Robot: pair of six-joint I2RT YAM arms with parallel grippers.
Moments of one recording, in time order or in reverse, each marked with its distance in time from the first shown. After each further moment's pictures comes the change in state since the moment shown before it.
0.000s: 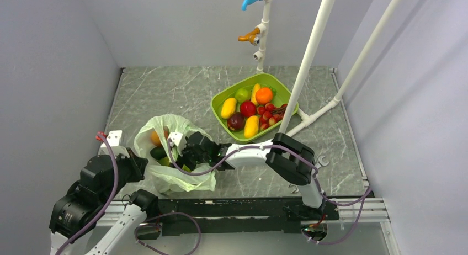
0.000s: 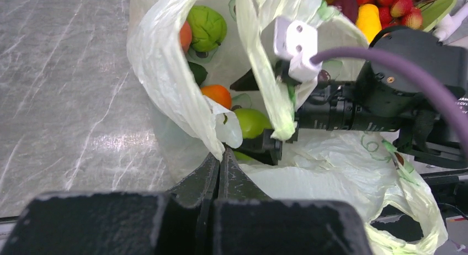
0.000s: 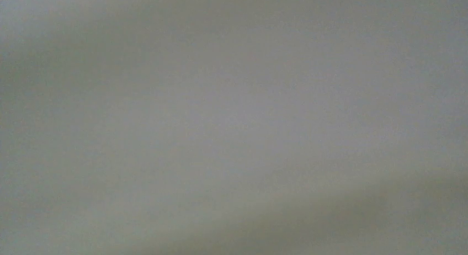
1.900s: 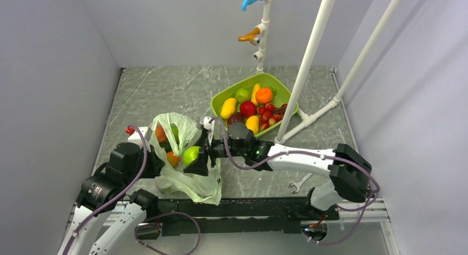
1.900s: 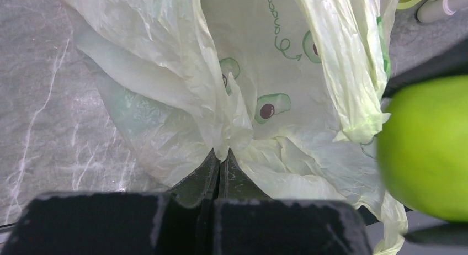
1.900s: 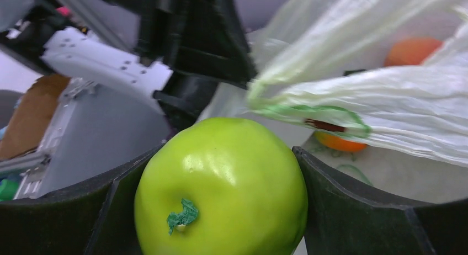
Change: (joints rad) left arm 0.001 0.083 -0.211 0.122 0.143 -0.008; right arm -0.072 -0.489 -0.318 0.154 -0.273 0.274
